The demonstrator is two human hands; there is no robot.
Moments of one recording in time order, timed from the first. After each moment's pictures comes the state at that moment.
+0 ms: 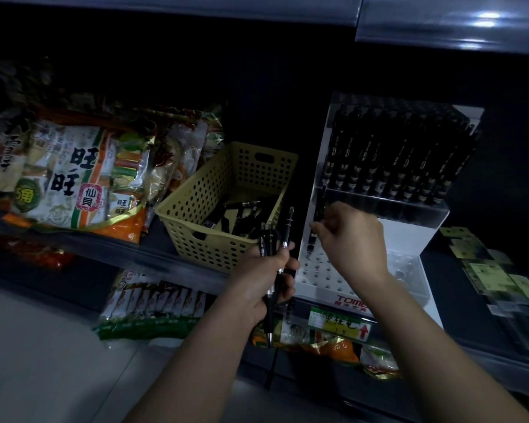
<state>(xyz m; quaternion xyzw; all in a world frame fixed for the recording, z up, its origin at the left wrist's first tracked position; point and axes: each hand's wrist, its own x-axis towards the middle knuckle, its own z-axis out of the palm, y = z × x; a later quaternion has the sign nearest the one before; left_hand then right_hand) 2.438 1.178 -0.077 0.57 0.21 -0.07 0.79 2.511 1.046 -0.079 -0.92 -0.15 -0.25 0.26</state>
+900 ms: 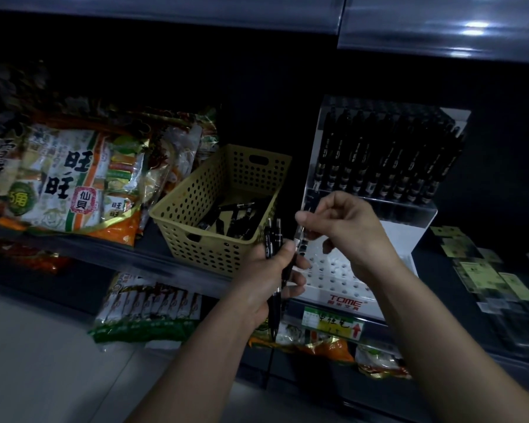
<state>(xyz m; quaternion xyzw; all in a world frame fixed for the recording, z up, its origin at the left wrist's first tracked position) 2.435 1.168 -0.077 0.59 0.12 -0.05 0.80 2.491 1.042 -0.039 -0.75 -0.11 0.03 0.65</state>
